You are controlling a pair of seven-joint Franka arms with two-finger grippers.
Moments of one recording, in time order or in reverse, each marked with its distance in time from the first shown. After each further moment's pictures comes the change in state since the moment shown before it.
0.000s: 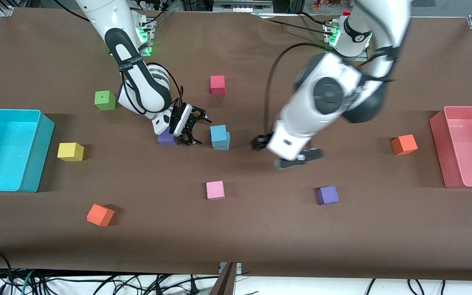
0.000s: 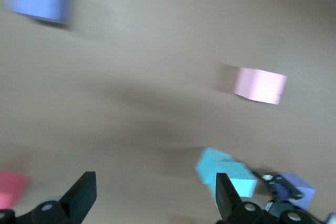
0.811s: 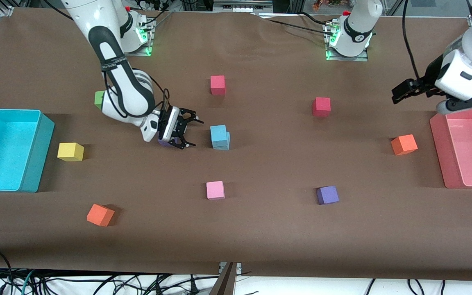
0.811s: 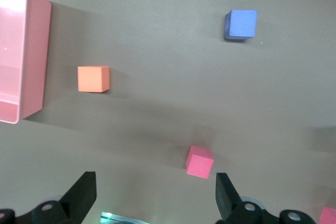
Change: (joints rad) left arm 0.354 -0.531 0.023 -0.375 0.173 -0.247 0.427; right arm -0.019 -0.047 -0.157 0.002 -0.299 -0.289 0.171
